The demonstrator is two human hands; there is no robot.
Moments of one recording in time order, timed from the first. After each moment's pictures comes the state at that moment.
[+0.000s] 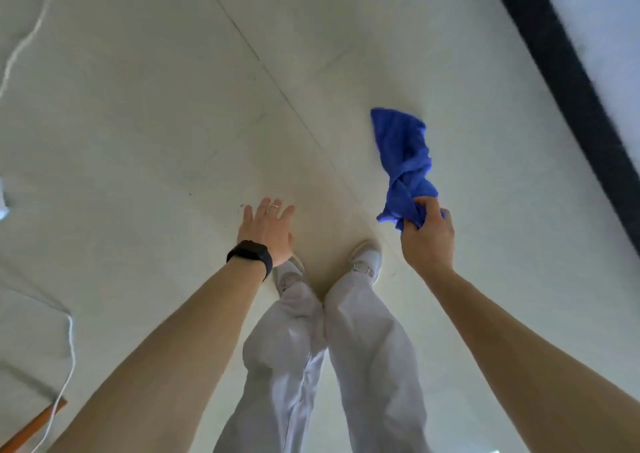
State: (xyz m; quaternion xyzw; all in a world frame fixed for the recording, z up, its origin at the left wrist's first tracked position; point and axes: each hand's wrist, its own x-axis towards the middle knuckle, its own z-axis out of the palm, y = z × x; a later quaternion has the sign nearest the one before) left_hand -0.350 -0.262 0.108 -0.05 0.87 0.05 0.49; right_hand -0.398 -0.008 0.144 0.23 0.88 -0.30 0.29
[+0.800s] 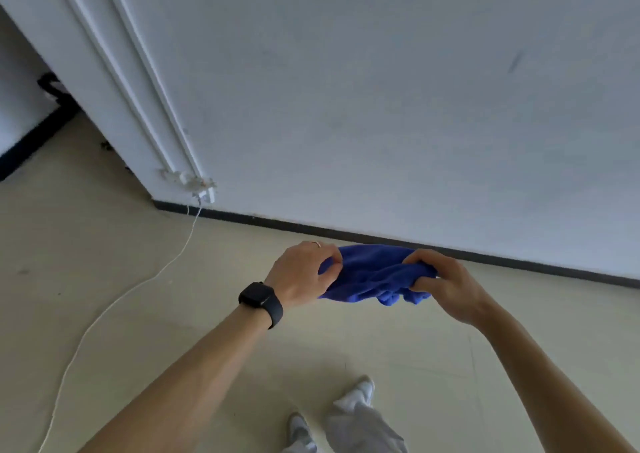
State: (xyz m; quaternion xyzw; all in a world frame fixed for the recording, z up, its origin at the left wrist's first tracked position) left_hand -0.411 -0.094 0.751 0.41 0.86 0.25 0.18; right_hand -0.250 0.111 0.815 0.24 0.83 -0.50 0.07
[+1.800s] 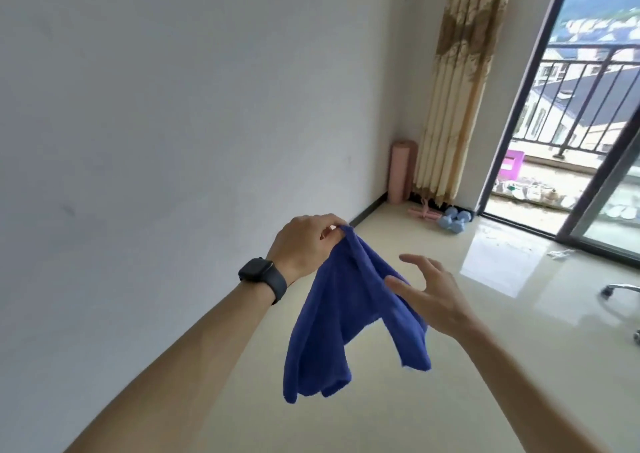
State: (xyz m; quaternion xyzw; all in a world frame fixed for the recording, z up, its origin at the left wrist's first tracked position) left_hand 0.086 0.271 0.956 0.78 0.55 0.26 0.16; right_hand 0.323 0.219 0.890 0.65 0.65 -0.28 -0.29
